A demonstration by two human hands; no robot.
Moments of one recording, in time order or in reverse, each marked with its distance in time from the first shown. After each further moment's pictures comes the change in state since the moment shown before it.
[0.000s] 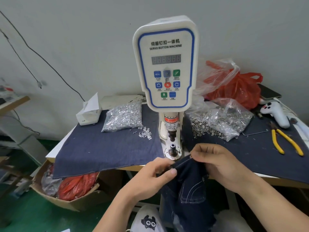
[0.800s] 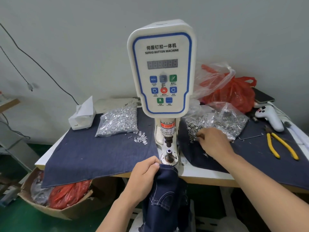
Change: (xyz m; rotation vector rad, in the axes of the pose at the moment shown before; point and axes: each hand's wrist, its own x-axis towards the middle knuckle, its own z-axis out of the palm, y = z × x) left_hand 0.022 -0.020 0.001 0.014 0.355 0.010; right_hand 0.087 0.006 -0.074 -1.440 0.626 0.030
